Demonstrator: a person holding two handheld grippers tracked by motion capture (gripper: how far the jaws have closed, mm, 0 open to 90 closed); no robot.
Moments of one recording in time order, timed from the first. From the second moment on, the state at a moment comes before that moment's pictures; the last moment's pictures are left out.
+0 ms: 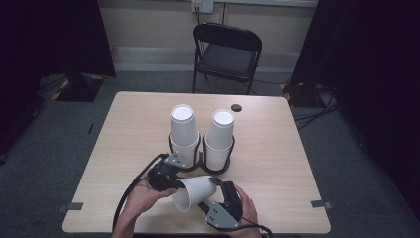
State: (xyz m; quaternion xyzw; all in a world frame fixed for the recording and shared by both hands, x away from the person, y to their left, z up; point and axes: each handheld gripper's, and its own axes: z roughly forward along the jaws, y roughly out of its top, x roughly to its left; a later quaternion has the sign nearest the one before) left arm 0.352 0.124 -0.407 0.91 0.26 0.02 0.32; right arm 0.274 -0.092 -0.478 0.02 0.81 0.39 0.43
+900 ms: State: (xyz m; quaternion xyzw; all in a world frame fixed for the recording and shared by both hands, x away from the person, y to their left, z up) left arm 0.355 0.107 -0.412 0.90 0.26 -0.02 0.34; right arm 0.268 -0.064 -0.477 -0.05 0.79 0.36 0.49
